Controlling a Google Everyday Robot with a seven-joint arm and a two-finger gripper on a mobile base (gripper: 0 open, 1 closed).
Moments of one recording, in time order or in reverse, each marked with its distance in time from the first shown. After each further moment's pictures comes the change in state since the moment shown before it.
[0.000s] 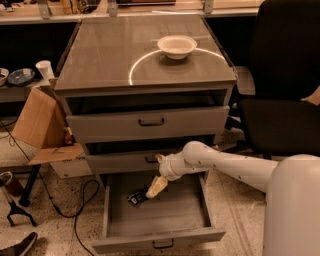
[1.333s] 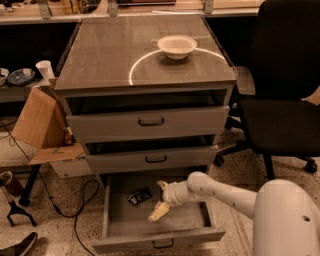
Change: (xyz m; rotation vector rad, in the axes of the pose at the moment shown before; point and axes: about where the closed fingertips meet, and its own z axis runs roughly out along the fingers) arm 0.112 0.044 0.092 -0.092 -0.098 0.116
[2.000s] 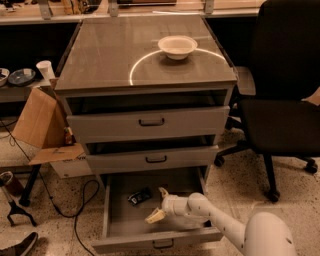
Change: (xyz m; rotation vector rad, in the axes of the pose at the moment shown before) arm 0.069 -0.039 0.077 0.168 -0.223 0.075
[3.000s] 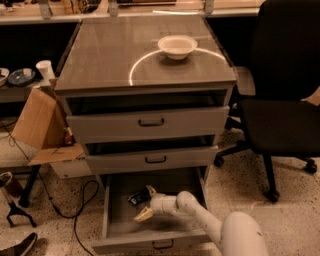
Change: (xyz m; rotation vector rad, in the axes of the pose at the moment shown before) arm -0.013 0.004 0.066 -0.061 -0.097 -0.085
